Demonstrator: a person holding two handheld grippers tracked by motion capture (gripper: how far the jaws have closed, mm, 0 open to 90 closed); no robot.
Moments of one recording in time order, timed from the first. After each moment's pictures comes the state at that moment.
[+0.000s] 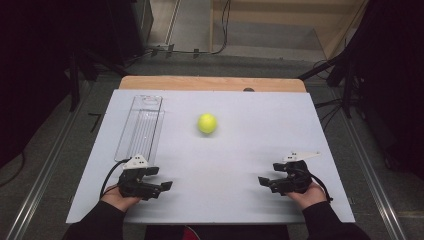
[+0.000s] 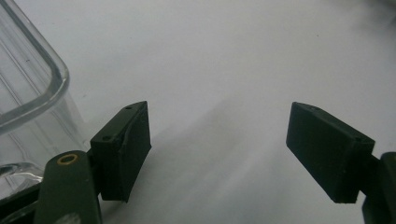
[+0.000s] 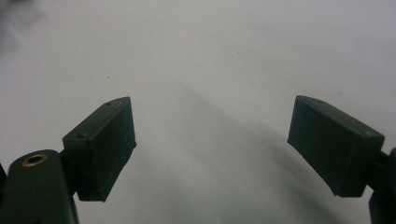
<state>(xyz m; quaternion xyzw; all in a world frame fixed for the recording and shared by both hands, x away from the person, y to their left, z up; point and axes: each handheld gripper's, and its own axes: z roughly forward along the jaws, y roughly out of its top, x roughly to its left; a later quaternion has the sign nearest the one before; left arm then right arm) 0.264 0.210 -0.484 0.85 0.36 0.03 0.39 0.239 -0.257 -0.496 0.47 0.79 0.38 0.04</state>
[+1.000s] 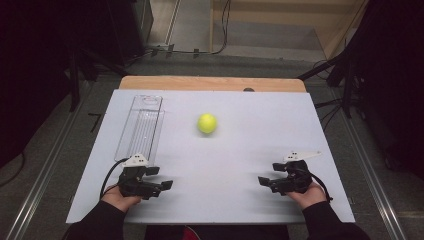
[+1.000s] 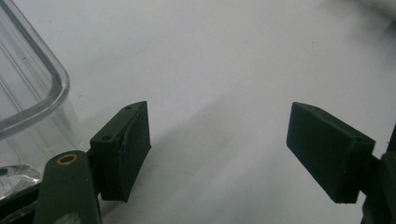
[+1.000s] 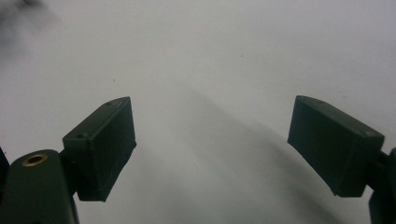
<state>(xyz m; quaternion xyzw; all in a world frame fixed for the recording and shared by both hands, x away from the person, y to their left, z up) 0.265 0.209 -0.481 0.84 0.37 0.02 0.39 0.240 -0.258 -0.496 0.47 0.79 0.39 0.04</state>
